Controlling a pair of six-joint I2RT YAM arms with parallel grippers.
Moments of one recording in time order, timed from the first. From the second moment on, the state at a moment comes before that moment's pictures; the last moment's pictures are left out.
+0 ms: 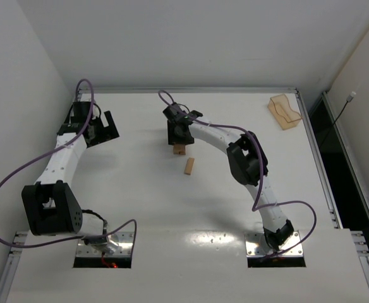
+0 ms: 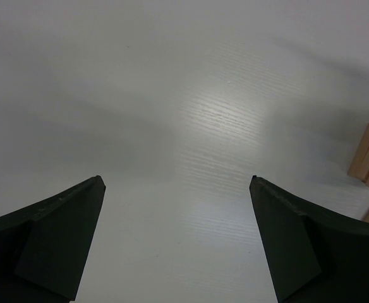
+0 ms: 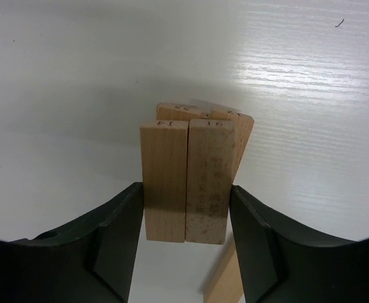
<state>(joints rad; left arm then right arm) 0.11 1.40 1.14 -0.59 -0.03 -0.28 0.70 2.34 1.94 -0.67 0.24 0.58</state>
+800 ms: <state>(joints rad) 0.04 1.40 1.14 -0.56 -0.02 -0.26 0.69 2.02 1.77 -0.53 0.22 0.39</state>
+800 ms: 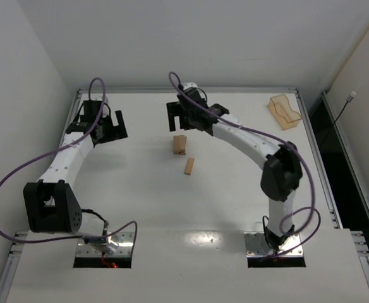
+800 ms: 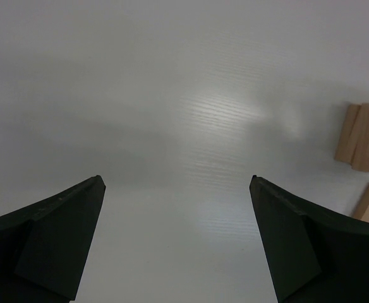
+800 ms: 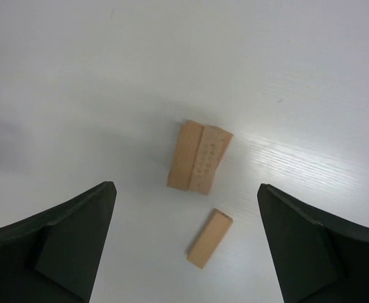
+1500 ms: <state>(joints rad) -0.66 1.80 1.32 -0.58 0.07 -0.33 0.30 1.38 1.06 -0.60 0.35 0.22</state>
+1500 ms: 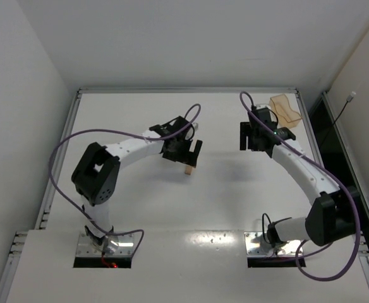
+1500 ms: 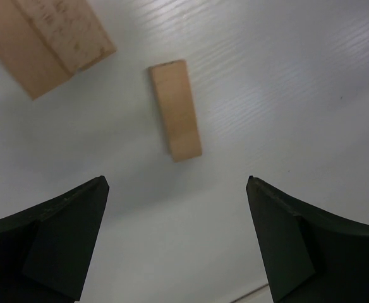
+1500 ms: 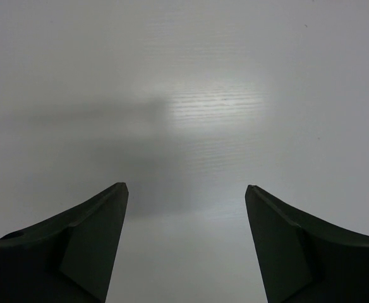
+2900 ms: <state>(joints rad) -0.76 2.07 1.47 -0.56 -0.05 -0.44 0.03 1.38 1.02 -0.64 0.30 0.17</state>
